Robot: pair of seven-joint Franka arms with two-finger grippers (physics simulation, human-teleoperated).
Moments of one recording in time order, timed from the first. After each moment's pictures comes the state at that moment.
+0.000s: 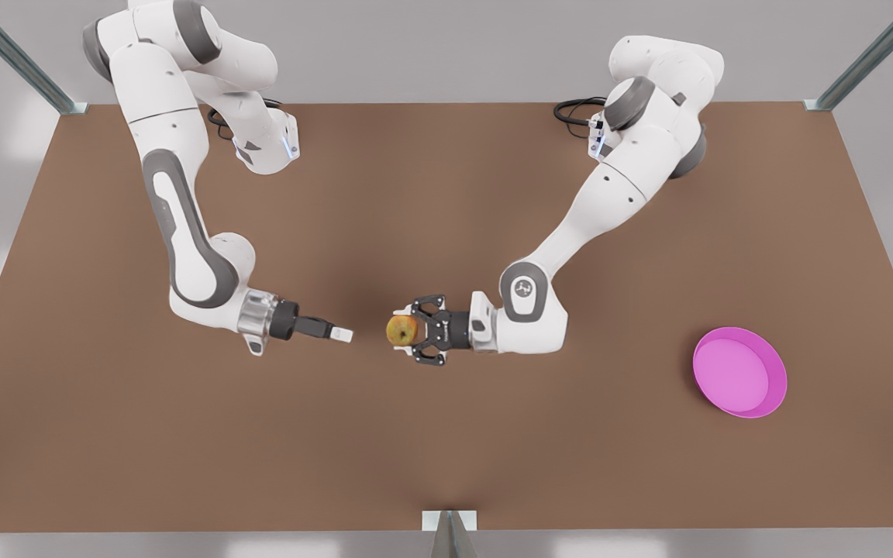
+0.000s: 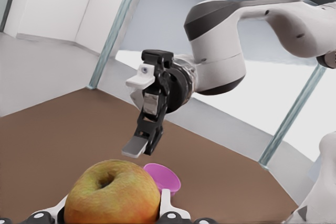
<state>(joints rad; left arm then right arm) -0.26 0.99 -0.56 -1.20 -1.26 2.35 1.64 0.05 0.43 0.21 -1.88 1.64 2.09 -0.48</state>
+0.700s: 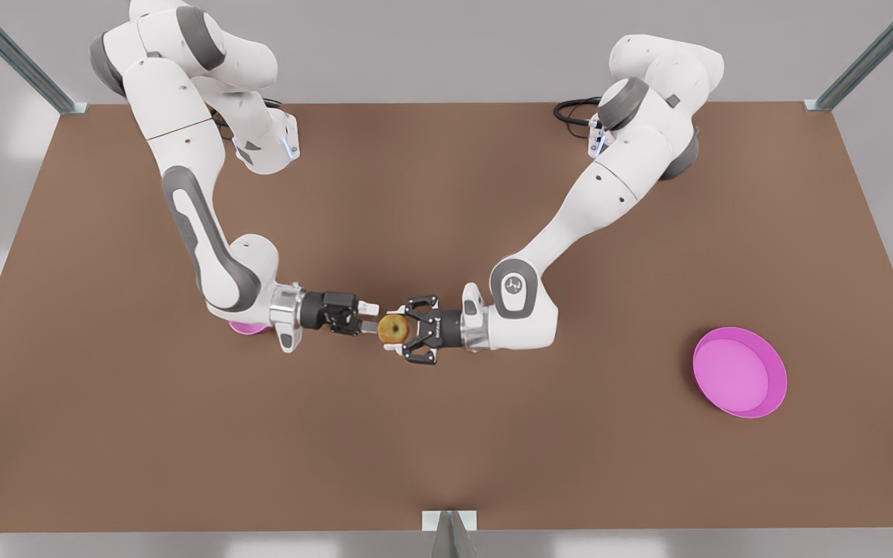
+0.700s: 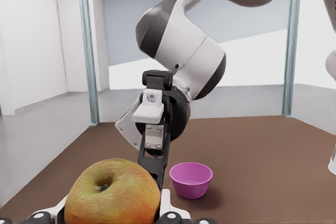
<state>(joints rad) -0.29 1.01 -0.57 -1.17 -1.29 2.40 2.11 0.05 0.48 0.27 -1.92 1.75 2.00 -1.00</state>
